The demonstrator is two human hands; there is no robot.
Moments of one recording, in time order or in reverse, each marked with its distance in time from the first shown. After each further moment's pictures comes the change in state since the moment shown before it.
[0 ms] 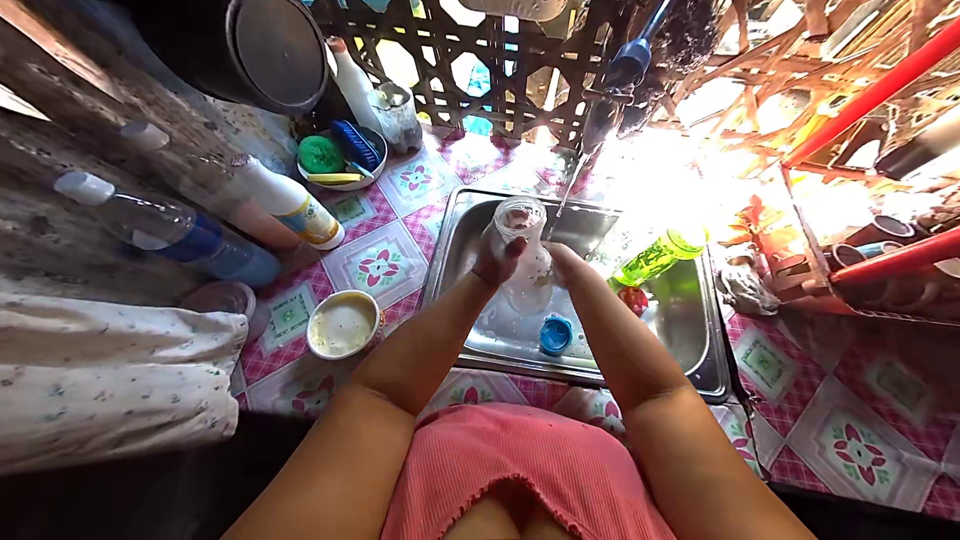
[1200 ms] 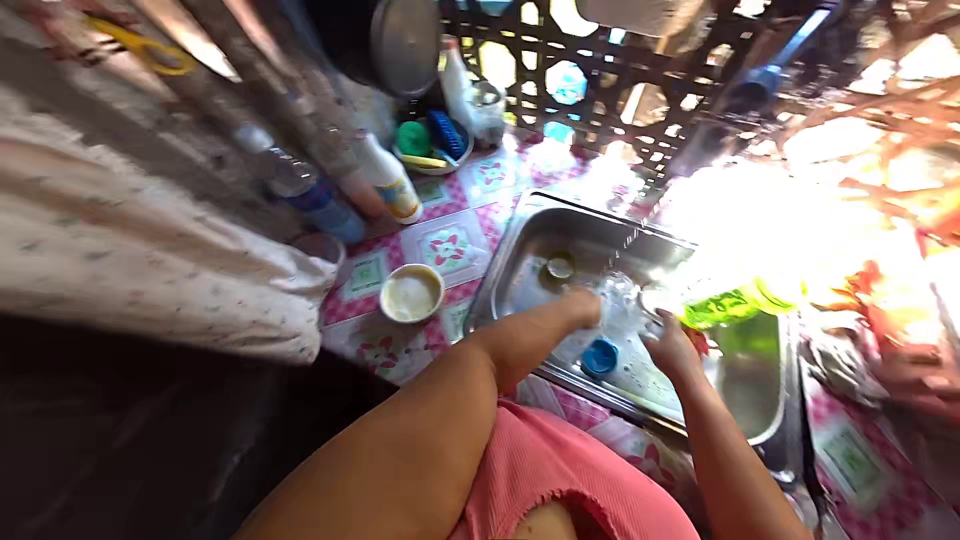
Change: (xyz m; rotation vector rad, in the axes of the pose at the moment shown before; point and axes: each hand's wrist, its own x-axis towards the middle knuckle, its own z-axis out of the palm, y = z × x) left_hand -0.035 -0.032 0.046 0.923 -1.193 -0.663; right_hand -0.069 0.073 -0.084 -1.097 0.443 -0.149
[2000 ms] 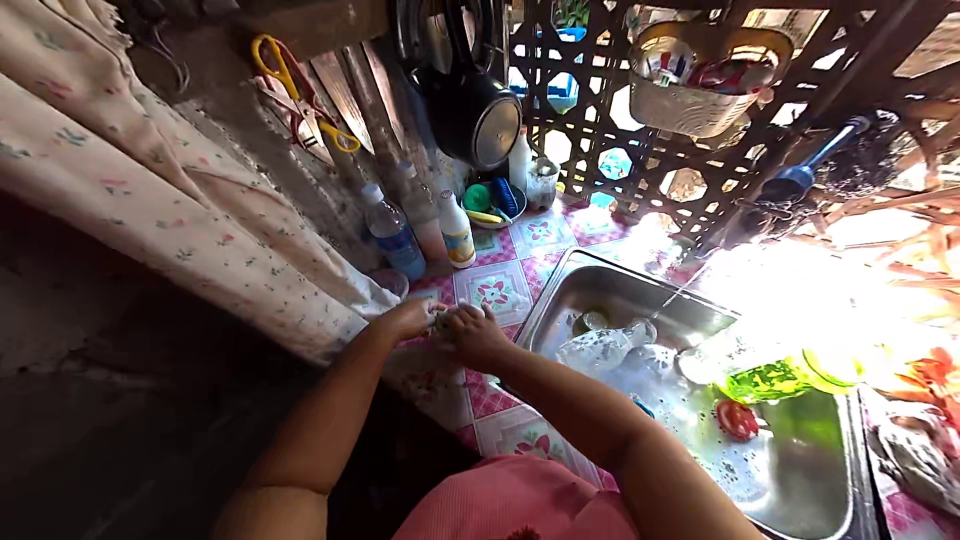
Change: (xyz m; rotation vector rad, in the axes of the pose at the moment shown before) left_hand -0.292 -0.256 -0.047 -0.506 0.312 -0.543; right_hand -0.069 -0.344 0.137 -0.189 -0.316 -1.189
